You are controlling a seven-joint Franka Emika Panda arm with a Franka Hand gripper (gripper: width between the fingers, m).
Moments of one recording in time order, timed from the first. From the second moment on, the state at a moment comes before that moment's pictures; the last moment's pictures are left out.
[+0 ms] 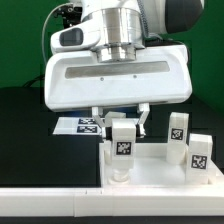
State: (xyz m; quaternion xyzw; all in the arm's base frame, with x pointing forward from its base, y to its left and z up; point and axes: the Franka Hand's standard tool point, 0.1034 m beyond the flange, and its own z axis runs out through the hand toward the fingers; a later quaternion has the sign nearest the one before) arm 0.634 0.001 0.087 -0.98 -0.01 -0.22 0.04
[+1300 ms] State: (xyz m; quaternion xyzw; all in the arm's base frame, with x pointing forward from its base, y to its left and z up) arm 0.629 -0.005 0.075 -0.97 0.00 -0.24 0.02
